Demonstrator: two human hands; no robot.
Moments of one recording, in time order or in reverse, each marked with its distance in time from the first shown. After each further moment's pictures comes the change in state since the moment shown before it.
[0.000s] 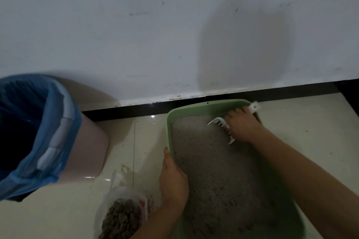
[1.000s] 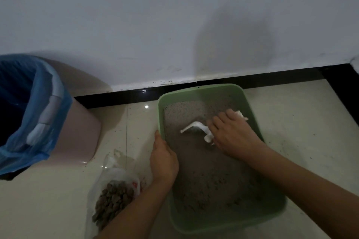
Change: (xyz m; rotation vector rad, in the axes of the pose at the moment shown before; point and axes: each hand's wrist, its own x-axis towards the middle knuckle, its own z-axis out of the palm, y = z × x) left_hand 0.003 -0.006 0.003 -0.078 0.058 0.039; right_hand -0.099 -0.053 -0.028 -0.153 0.229 -0.214
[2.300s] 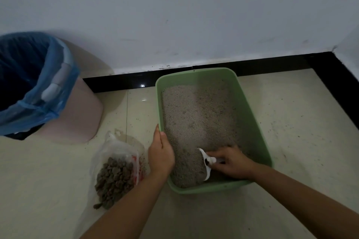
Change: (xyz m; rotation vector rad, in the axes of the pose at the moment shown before) left_hand -0.064 -0.026 -0.009 -0.258 -0.020 0.014; right_hand -0.096 -0.087 0.095 1.085 -0.069 0.114
